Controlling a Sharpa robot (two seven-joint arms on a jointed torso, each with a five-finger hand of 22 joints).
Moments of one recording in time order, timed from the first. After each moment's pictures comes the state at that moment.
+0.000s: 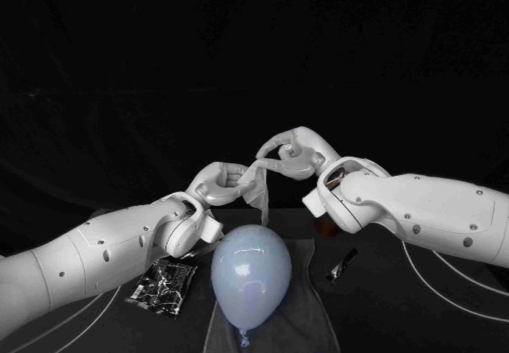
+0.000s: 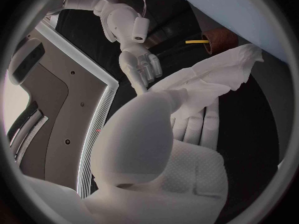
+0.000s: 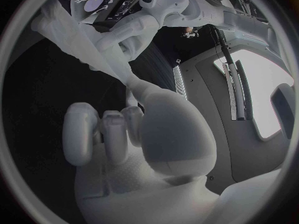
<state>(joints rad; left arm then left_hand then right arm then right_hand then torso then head) 1.32 -0.55 -0.06 1.20 -0.36 -0.18 0.47 1.66 -0.13 0.67 0.07 0.05 0.85 0.21 0.28 0.22 1.03 0.18 0.07 0.06 0.98 0.15 0.15 0.12 0.17 0.90 0.25 0.19 0.08 1.50 -0.72 -0.11 1.54 -0.74 -0.59 0.09 1.38 -0.07 0.46 0.03 0.05 1.01 0.06 0.43 0.48 1.46 -0.01 1.41 1.31 1.47 -0.06 1.57 1.31 0.05 1.46 0.04 1.37 1.31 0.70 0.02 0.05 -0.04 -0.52</state>
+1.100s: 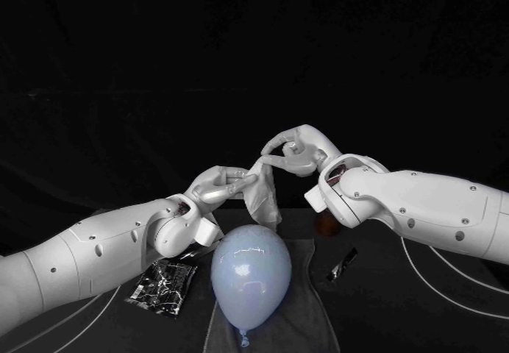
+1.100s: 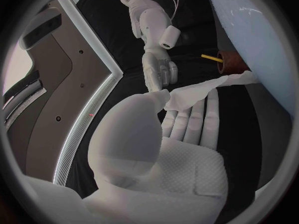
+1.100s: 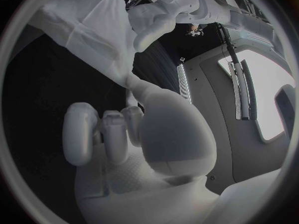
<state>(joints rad) 1.32 -0.57 -0.06 1.20 -0.19 0.05 0.45 1.40 -0.07 0.51 0.25 0.05 0.83 0.21 0.31 0.28 1.02 0.18 0.06 0.06 0.95 0.16 0.10 0.12 0.17 0.86 0.29 0.10 0.06 1.50 -0.70 -0.11 1.48 -0.73 -0.59 0.09 1.38 -0.07 0.46 0.03 0.05 1.01 0.06 0.43 0.48 1.46 -0.01 1.41 1.31 1.47 -0.06 1.57 1.31 0.05 1.46 0.04 1.37 1.31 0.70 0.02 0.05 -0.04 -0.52</state>
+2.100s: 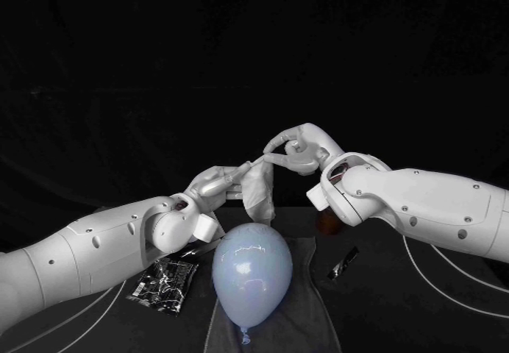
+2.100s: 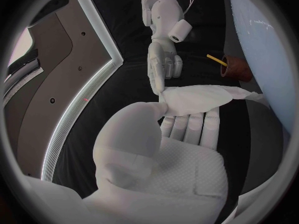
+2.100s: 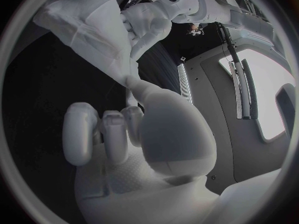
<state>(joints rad) 1.32 -0.58 -0.06 1.20 -0.03 0.11 0.38 1.29 0.11 0.49 0.29 0.05 0.85 0.22 0.29 0.26 1.05 0.18 0.07 0.07 0.98 0.15 0.10 0.13 0.17 0.90 0.28 0.09 0.07 1.50 -0.69 -0.11 1.47 -0.72 -0.59 0.08 1.38 -0.07 0.46 0.03 0.04 1.01 0.07 0.44 0.48 1.46 -0.01 1.41 1.31 1.47 -0.06 1.57 1.31 0.05 1.46 0.04 1.37 1.31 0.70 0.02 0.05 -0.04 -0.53</state>
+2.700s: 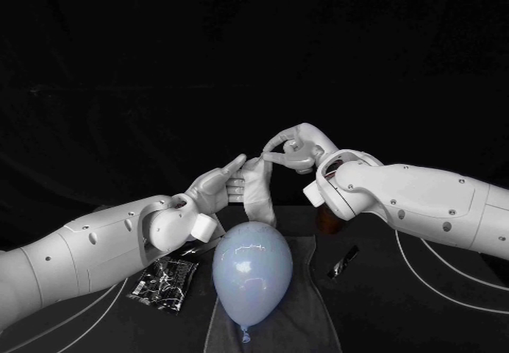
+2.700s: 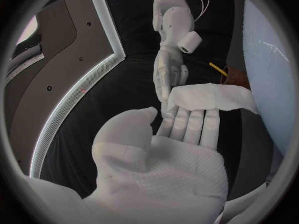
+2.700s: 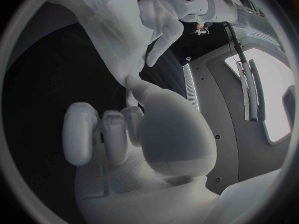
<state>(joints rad) 1.32 -0.59 -0.06 1.20 0.05 0.19 0.32 0.95 0.20 0.28 0.30 0.05 0.91 0.22 0.28 0.26 1.08 0.17 0.07 0.07 1.01 0.15 0.09 0.13 0.18 0.94 0.28 0.08 0.07 1.50 -0.65 -0.11 1.40 -0.72 -0.57 0.03 1.38 -0.07 0.46 0.03 0.04 1.01 0.07 0.44 0.48 1.46 -0.01 1.42 1.31 1.47 -0.06 1.56 1.31 0.05 1.46 0.04 1.37 1.31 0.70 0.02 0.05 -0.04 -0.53</state>
